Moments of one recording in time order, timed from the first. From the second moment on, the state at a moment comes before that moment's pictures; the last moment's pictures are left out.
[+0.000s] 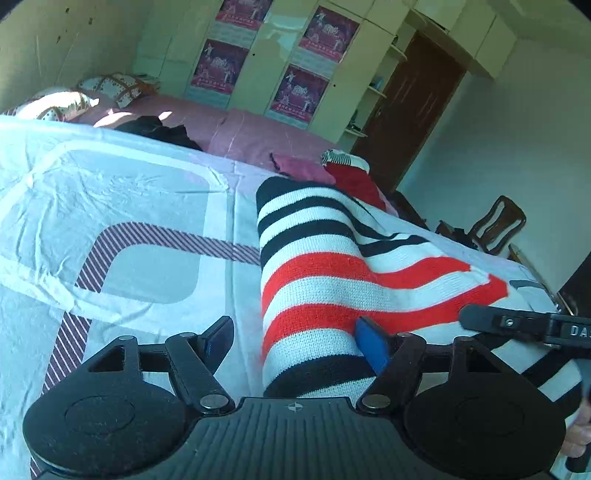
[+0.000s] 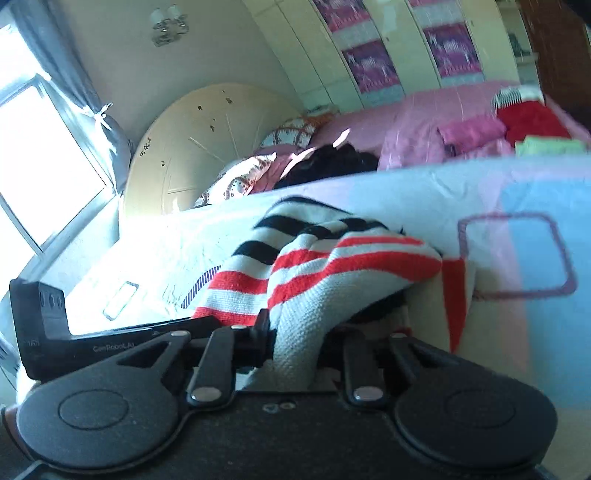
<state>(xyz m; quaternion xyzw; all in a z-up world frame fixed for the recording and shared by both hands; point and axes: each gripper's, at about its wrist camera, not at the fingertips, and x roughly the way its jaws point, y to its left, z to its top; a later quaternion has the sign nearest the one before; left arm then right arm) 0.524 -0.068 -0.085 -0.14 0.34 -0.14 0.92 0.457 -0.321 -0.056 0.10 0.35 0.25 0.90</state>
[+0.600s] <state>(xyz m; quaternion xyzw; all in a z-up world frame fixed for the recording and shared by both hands) 0.521 -0.090 -0.074 -0.07 0.36 -0.14 0.92 0.446 -0.358 -0.093 0.16 0.41 0.16 0.88</state>
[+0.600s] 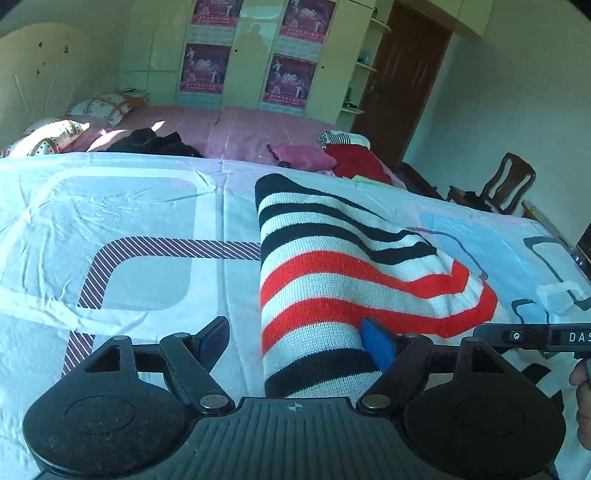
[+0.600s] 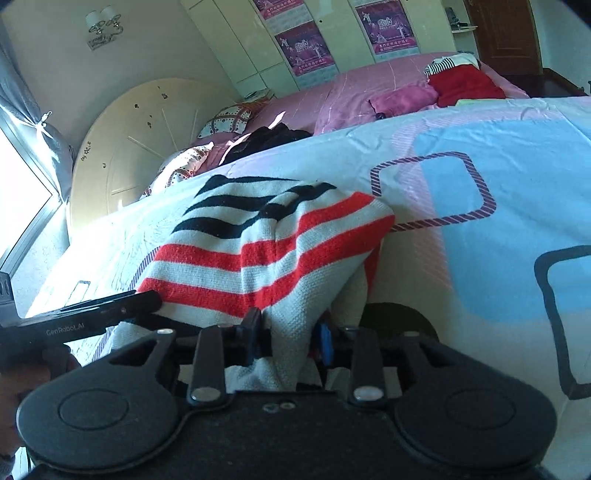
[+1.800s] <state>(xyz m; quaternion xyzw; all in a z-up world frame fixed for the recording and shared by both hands) 0.460 -0.059 -0.092 -0.07 0.40 -0.13 0.91 0.387 -0.355 -0.098 0.13 0.42 0.13 0.89</state>
